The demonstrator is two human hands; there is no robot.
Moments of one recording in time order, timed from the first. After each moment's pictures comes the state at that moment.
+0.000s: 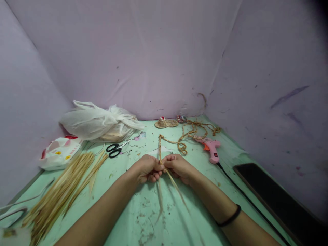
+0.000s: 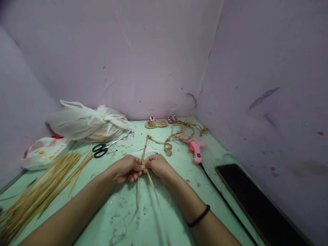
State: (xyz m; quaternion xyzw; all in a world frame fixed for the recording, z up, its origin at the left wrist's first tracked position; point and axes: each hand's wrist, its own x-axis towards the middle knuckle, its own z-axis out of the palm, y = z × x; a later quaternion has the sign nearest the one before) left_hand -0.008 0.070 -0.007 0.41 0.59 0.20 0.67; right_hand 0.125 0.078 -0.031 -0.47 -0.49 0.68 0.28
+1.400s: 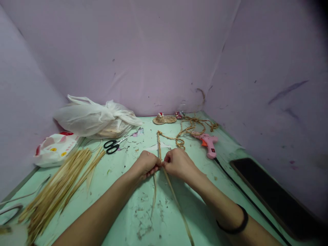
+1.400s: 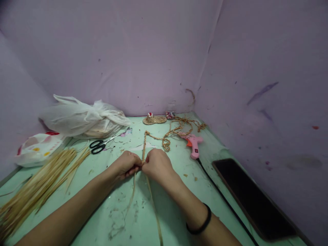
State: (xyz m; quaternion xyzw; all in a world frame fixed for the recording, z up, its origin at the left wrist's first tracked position) left_hand 0.005 0.064 -0.005 0.44 0.68 0.19 0.55; right_hand 0.129 0.067 -0.010 -0.61 -0.73 0.26 0.19
